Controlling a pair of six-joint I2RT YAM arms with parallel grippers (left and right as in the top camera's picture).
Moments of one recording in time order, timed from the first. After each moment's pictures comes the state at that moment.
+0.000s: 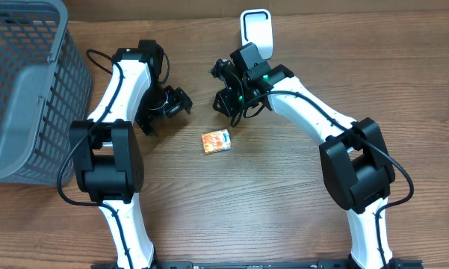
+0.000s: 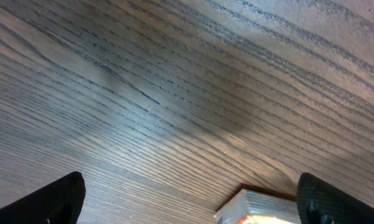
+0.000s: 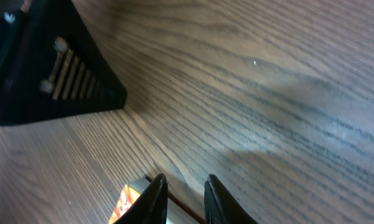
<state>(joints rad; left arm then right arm) -0.04 2.16 1.75 -1.24 0.14 -0.68 0.54 2.20 1.73 -0.61 -0.45 0.05</state>
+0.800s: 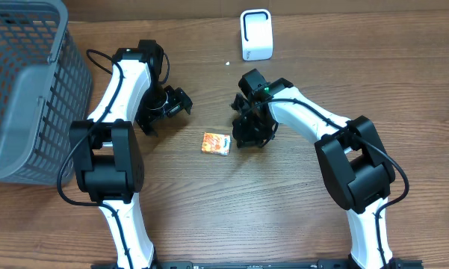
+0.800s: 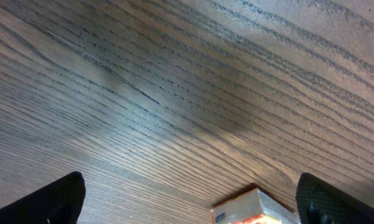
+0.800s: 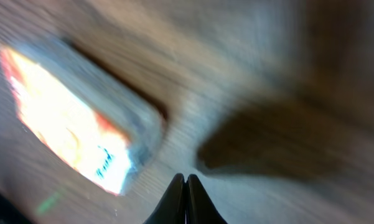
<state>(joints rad) -0.04 2.16 1.75 -1.24 0.14 -0.68 0.54 2.20 1.60 -0.92 -0.45 0.24</state>
